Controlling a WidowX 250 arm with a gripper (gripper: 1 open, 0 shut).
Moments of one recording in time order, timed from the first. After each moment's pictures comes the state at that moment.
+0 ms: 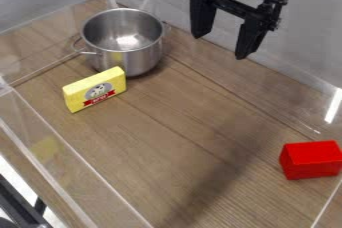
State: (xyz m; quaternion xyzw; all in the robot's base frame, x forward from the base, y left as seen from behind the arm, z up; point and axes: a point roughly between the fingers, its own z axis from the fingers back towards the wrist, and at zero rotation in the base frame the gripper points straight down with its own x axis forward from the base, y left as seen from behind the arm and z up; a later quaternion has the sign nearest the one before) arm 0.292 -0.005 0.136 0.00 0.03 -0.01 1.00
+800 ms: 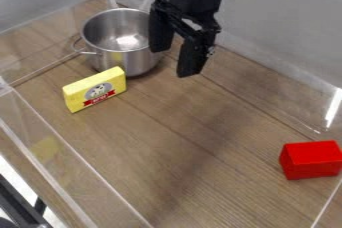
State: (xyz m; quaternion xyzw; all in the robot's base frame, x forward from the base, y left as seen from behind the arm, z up) arm 0.264 0.038 0.105 0.01 0.07 -0.15 0.99
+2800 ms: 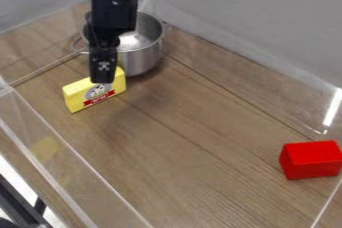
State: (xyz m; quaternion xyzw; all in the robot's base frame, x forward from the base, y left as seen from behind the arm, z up) arm 0.232 0.120 0.063 0.03 0.03 -0.32 0.95
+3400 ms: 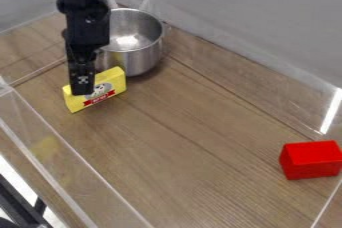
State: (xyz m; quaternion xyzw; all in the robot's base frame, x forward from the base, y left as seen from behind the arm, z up) arm 0.220 0.159 0.034 0.02 0.02 -0.27 0.96
